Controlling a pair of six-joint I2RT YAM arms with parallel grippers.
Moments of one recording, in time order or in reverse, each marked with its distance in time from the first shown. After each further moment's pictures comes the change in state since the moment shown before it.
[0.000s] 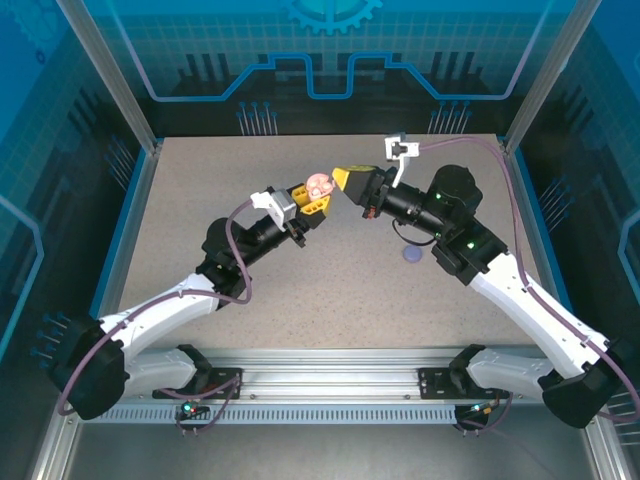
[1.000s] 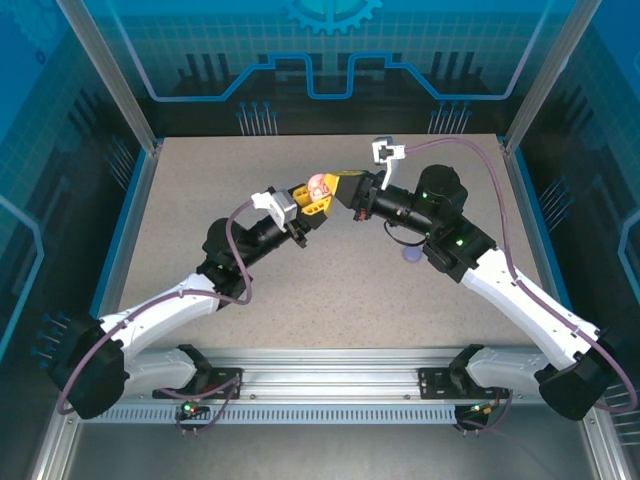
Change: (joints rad) left arm -0.010 0.002 0.005 0.004 0.000 -0.001; right arm 0.019 0.044 -0.010 0.000 0.001 -0.012
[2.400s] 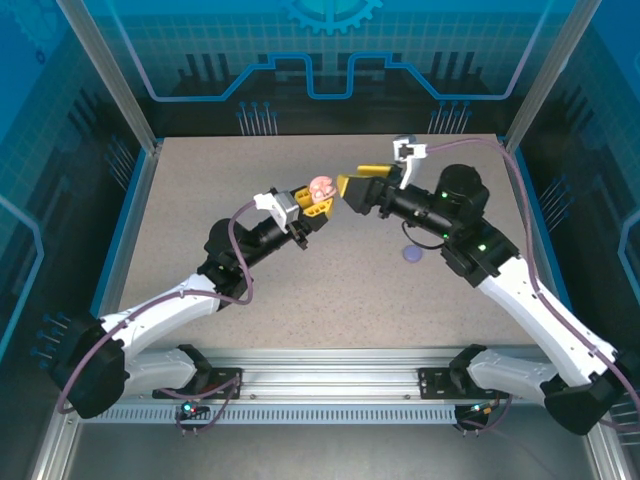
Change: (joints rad) left arm -0.005 0.003 -0.012 -0.012 -0.001 -0.003; right arm -0.067 -0.097 0.031 -0.157 0.049 -0.052
